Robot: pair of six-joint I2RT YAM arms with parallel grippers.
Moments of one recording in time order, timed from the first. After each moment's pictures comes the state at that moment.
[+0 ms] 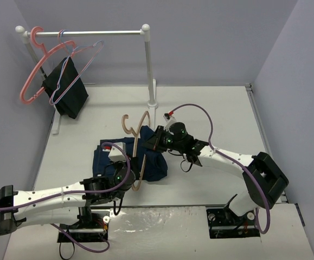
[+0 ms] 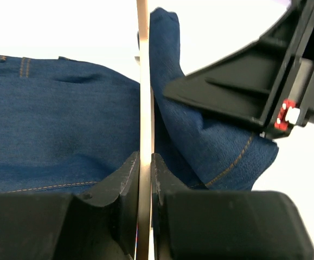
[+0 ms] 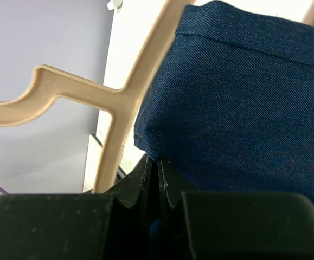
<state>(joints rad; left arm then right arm) -1.25 0.91 0.56 -0.15 -0.97 -0.85 0.77 1.50 0.82 0.29 -0.24 0.98</state>
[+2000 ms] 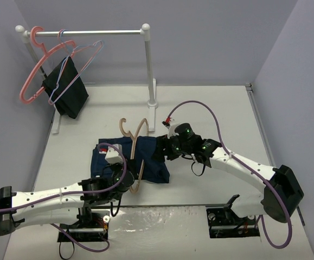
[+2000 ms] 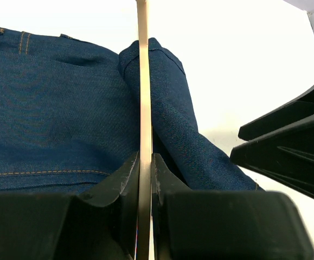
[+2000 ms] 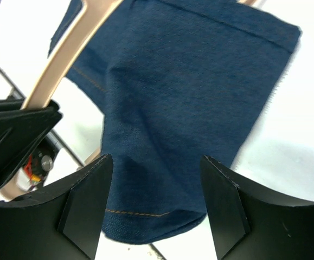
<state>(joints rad) -1.25 0.88 0.52 -0.22 -0.96 -0.97 0.77 1.32 0.85 -0.20 -0.25 0.46</state>
